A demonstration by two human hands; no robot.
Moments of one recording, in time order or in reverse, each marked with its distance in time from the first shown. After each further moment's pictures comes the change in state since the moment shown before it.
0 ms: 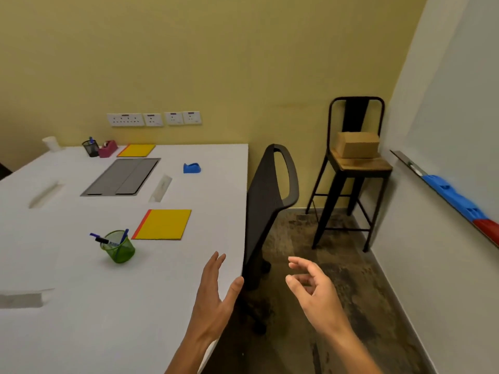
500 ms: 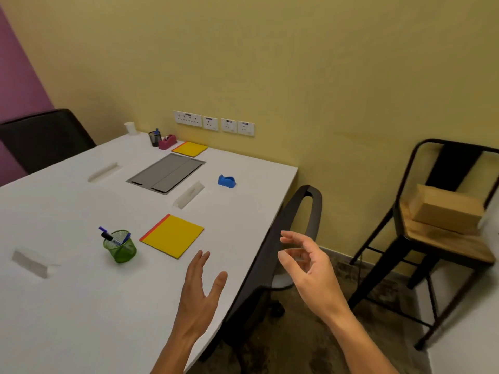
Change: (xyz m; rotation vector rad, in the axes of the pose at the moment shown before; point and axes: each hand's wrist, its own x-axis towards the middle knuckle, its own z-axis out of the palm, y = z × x) left_hand 0.164 0.037 0.086 -0.015 0.432 -0.160; right_hand 0.278 -0.048 -0.062 0.117 -0.430 -0.282
